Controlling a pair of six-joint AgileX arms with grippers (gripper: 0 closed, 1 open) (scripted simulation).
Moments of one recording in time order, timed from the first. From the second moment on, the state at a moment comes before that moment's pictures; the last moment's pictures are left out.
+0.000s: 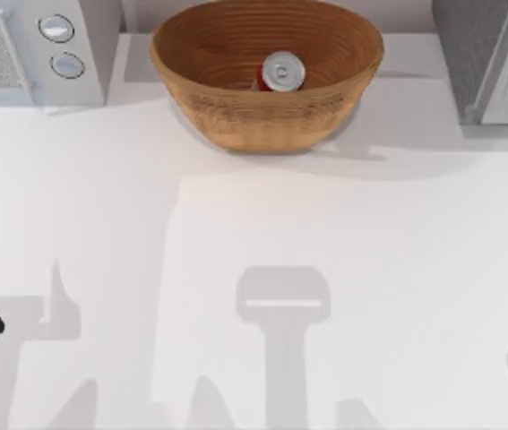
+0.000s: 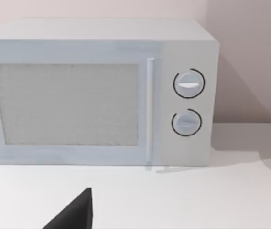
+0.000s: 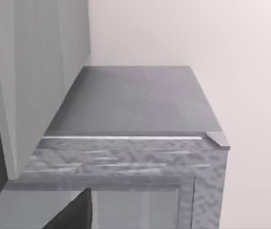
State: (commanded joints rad) left arm 0.00 0.00 0.00 0.00 0.00 0.00; right arm -1.04 1.34 1.74 -0.38 -1.03 0.03
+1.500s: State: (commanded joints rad) left arm 0.00 0.00 0.00 0.00 0.00 0.00; right arm 0.35 1.31 1.73 -0.44 0.35 0.02
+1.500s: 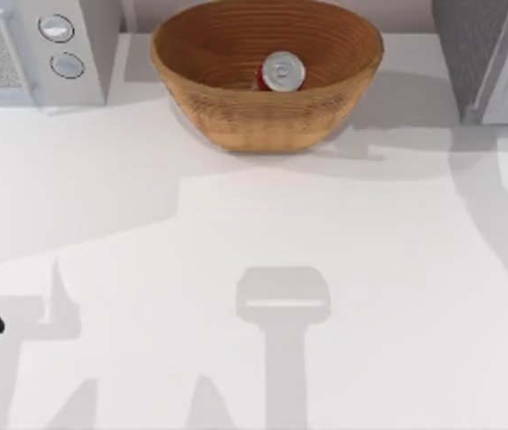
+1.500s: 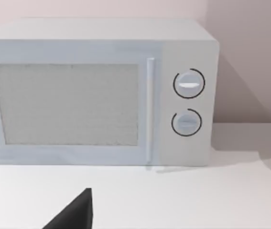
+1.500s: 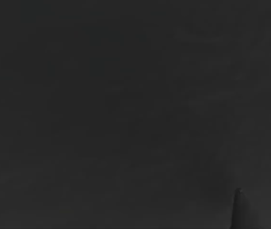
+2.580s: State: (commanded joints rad) left arm 0.00 0.00 0.00 0.00 0.00 0.00; right arm 0.34 1.42 1.84 -0.40 0.39 0.01
